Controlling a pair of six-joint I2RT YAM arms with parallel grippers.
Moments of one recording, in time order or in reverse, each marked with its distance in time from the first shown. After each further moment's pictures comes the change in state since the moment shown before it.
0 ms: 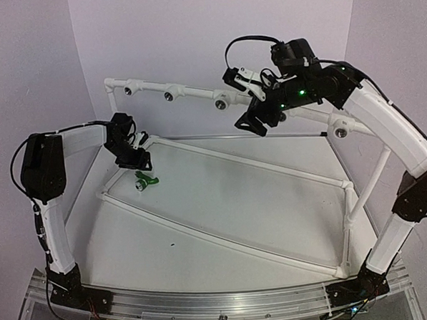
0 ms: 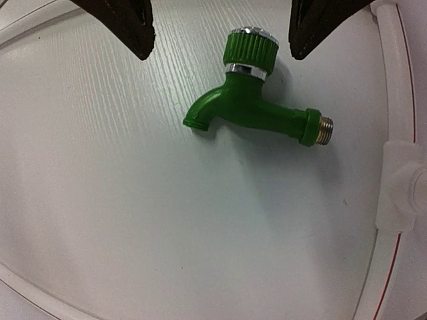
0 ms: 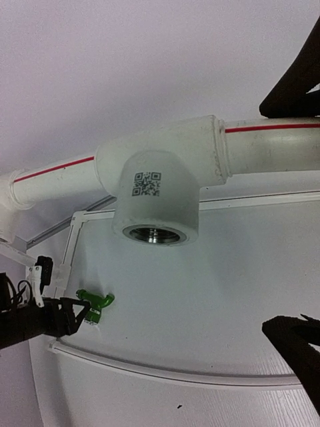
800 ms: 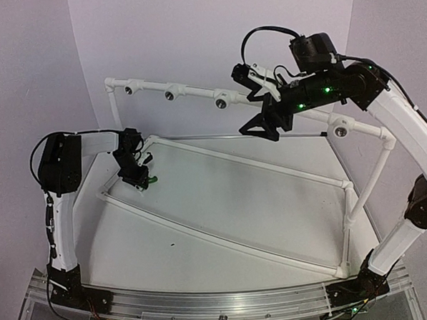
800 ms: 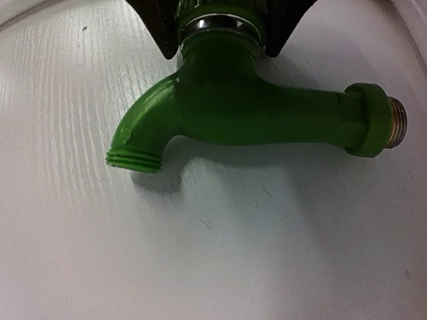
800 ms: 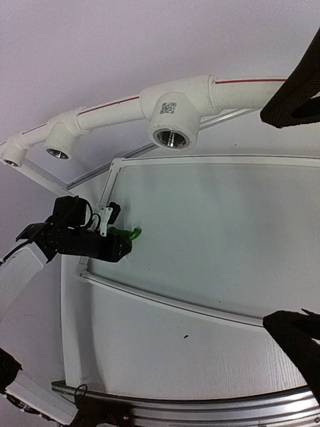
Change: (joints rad) left arm 0.001 0.239 0.136 -0.162 -0.087 0.113; right arm 0.023 -0.128 -0.034 -0.073 -0.223 0.004
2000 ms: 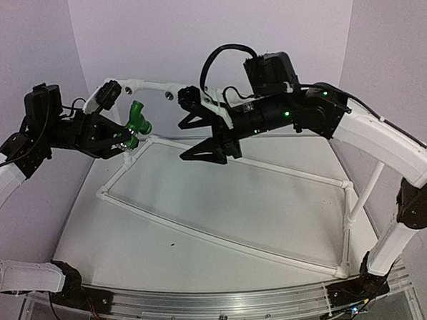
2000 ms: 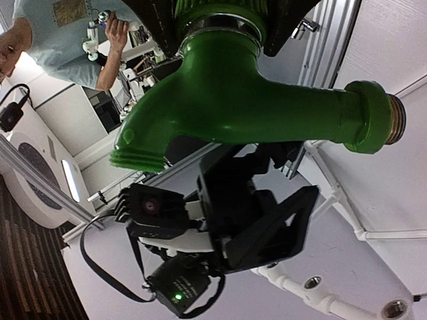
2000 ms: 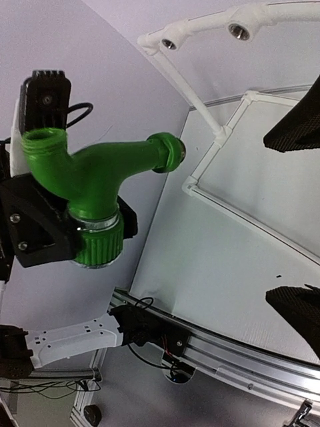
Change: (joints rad) left arm -0.182 -1.165 -0.472 0.550 1.200 -0.914; right arm 0.220 0.099 -0.114 0.409 -0.271 -0.037
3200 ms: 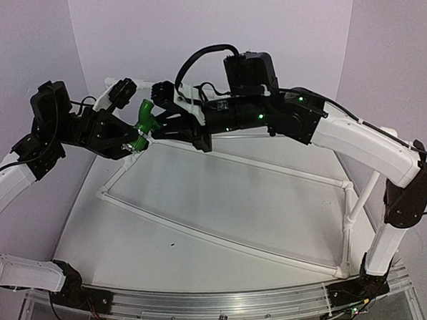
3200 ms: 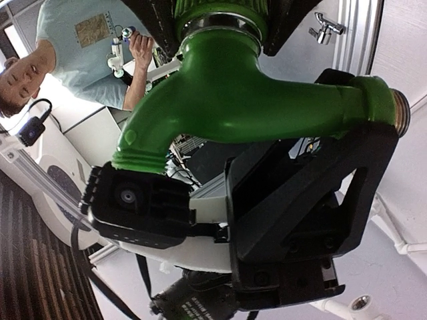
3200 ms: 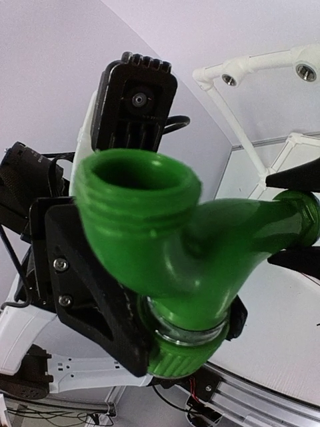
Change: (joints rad) left arm -0.103 0.047 -0.051 0.340 0.068 -0.257; right arm 0.063 0.104 0.087 0.181 0.079 -0.059
